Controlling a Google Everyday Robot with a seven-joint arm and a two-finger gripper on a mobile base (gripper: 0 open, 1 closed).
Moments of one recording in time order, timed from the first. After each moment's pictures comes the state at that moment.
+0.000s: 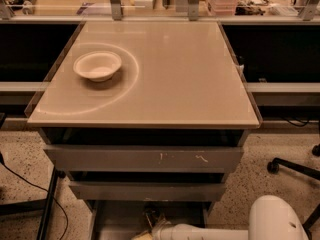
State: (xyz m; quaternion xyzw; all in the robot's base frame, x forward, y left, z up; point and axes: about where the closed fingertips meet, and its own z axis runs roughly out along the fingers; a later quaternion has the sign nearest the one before) arm 0.461 0.055 0.130 -0.29 0.86 0.25 0.33
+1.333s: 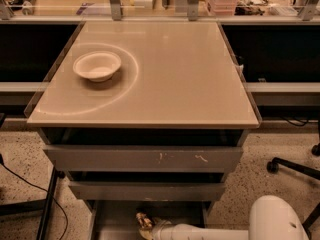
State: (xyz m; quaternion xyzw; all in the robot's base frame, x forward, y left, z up) arm 0.461 0.058 0.130 -0.29 0.86 0.25 0.33
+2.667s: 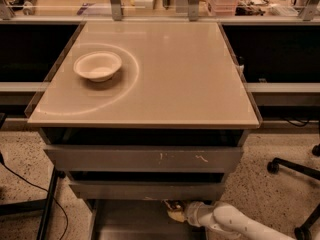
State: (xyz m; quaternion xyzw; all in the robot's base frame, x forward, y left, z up) arm 0.505 -0.069 0.238 -0.31 0.83 0.30 0.36
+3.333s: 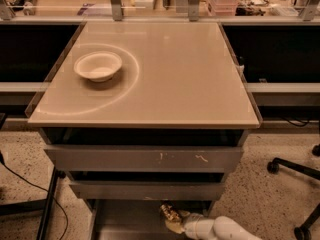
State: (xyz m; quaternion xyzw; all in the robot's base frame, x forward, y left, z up) arm 0.470 -0.061 0.219 -0.26 0.83 0.33 0.36
